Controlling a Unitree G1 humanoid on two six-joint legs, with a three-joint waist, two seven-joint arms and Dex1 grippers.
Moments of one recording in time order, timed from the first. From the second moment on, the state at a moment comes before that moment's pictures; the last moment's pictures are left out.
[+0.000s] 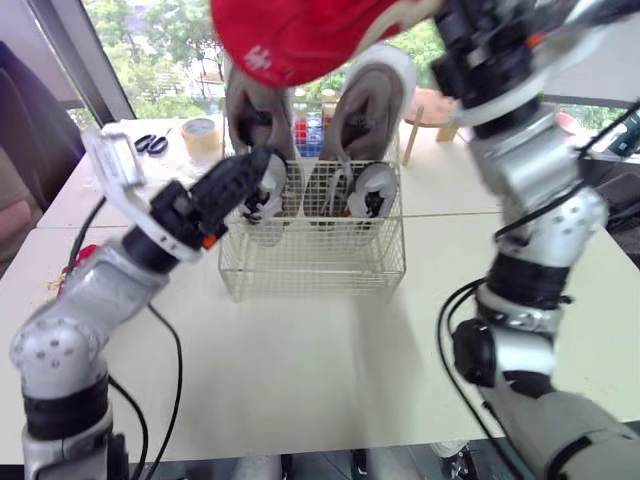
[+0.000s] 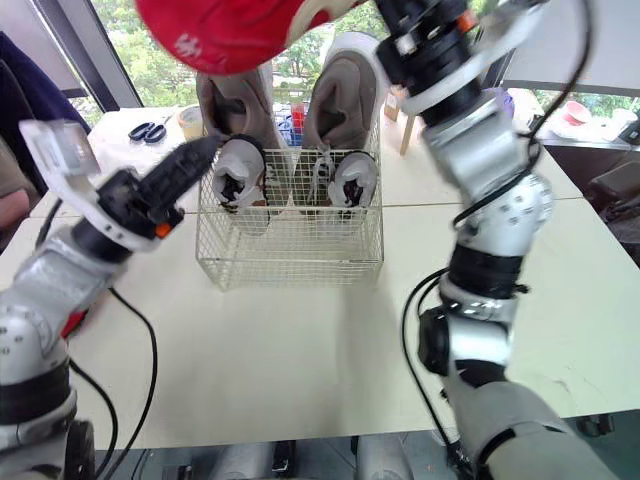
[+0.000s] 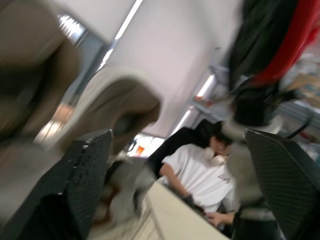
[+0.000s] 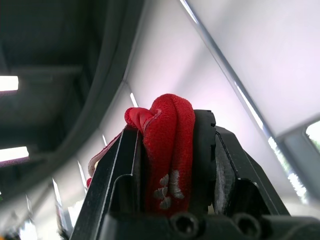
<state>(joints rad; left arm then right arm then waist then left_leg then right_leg) -0.30 0.55 0.33 -0.60 -1.63 0.68 -0.02 -1.06 -0.38 -0.36 -0.06 1.45 0.71 0.36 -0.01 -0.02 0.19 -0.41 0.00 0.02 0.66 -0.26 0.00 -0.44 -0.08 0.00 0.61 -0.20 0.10</state>
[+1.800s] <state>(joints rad) -0.25 1.26 0.42 -0.14 -1.26 1.20 0.13 -0.97 -0.89 -0.01 -0.25 0.91 0.93 1.38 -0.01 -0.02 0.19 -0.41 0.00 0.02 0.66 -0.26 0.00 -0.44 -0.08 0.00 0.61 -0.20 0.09</state>
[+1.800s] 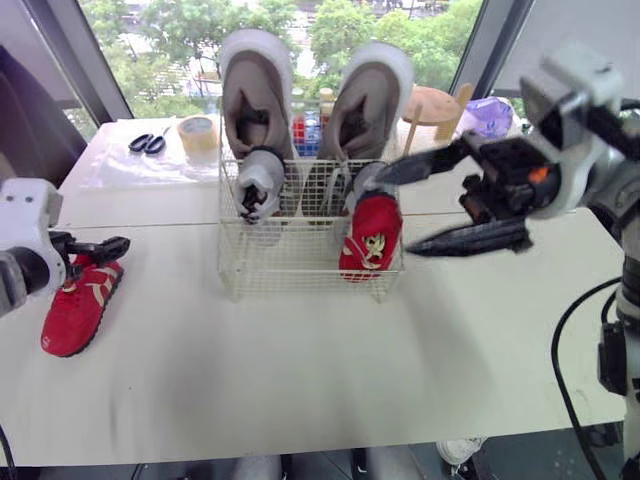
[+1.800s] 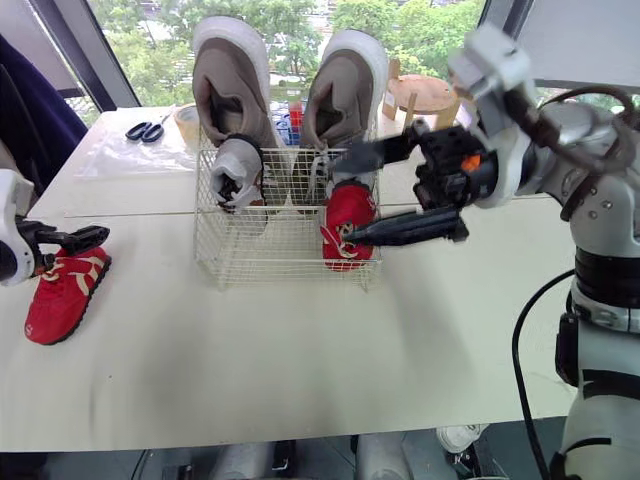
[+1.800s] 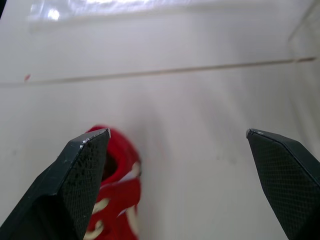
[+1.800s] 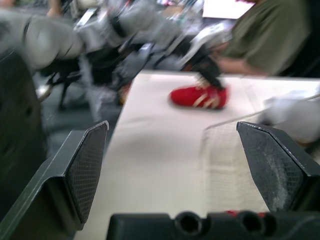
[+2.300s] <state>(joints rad) -0.71 1.13 0.12 0.29 -0.93 1.47 0.00 -0.88 -0.87 0.00 -0.32 0.88 0.89 1.29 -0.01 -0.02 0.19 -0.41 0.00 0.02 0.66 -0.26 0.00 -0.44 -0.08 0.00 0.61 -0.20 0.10</state>
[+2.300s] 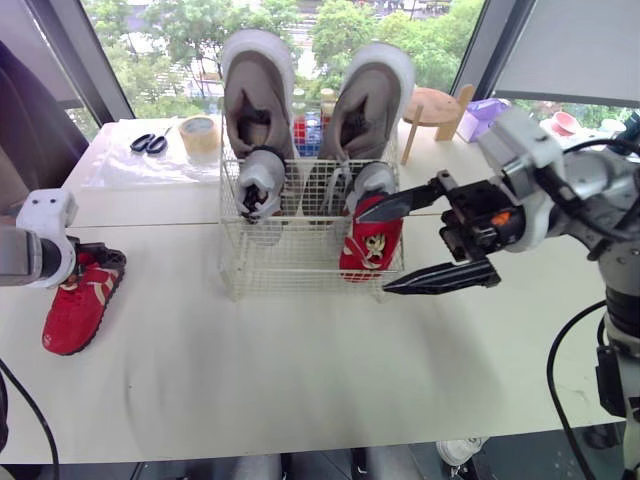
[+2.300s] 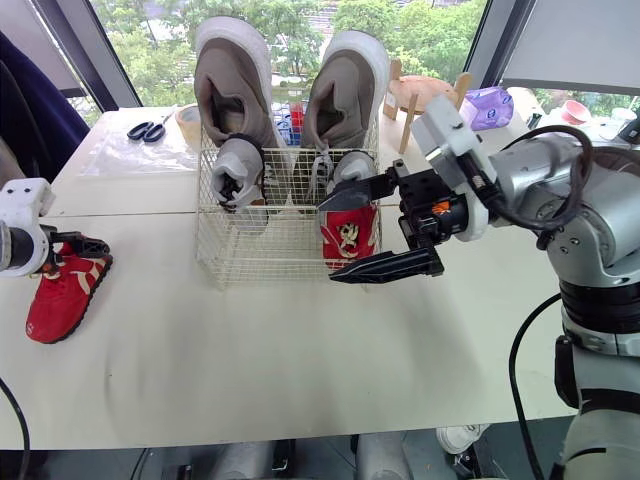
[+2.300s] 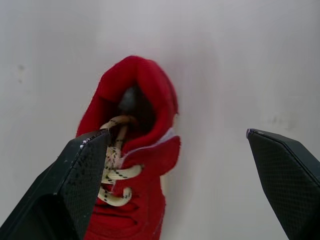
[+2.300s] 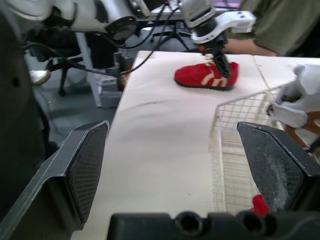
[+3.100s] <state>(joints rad) -1.06 0.76 0.52 0.11 -0.38 1.53 -0.35 -0.83 -0.85 -0.02 -0.33 0.92 0.89 1.19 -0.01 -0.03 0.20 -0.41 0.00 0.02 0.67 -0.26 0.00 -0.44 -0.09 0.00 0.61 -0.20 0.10</state>
